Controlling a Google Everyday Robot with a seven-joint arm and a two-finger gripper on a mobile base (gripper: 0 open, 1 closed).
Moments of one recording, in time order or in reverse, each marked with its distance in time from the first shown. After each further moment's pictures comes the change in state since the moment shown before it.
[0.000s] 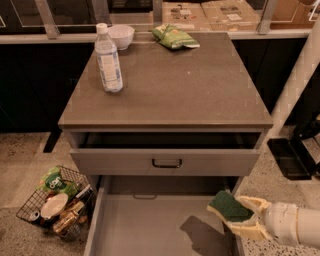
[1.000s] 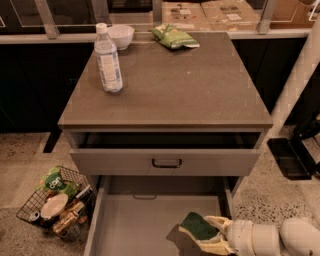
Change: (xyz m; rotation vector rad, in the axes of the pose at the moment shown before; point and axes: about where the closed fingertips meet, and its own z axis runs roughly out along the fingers) arm 0.067 0.048 0.117 -0.153 -0.027 0.044
